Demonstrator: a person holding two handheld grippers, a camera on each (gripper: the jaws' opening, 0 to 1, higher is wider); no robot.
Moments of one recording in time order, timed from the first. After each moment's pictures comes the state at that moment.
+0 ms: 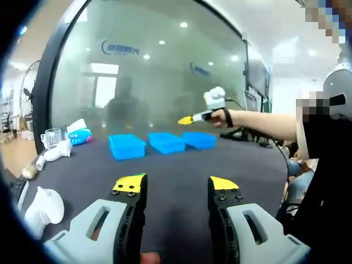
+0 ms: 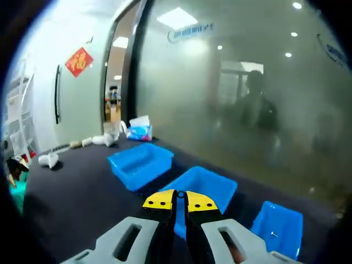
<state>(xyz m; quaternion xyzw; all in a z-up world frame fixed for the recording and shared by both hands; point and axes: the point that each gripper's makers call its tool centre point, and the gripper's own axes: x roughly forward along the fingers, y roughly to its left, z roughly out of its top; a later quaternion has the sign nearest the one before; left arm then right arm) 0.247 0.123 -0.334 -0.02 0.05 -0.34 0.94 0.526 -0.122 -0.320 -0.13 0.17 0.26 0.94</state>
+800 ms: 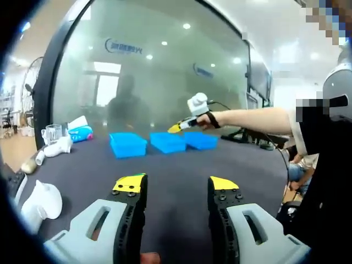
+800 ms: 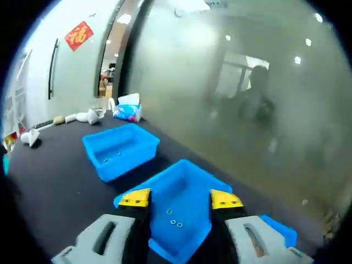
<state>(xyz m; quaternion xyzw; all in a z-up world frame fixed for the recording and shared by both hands) 0.247 0.123 -0.338 -0.03 0.05 -0.34 0.94 0.559 -0.118 -0.336 -0.20 0.16 0.23 0.94</state>
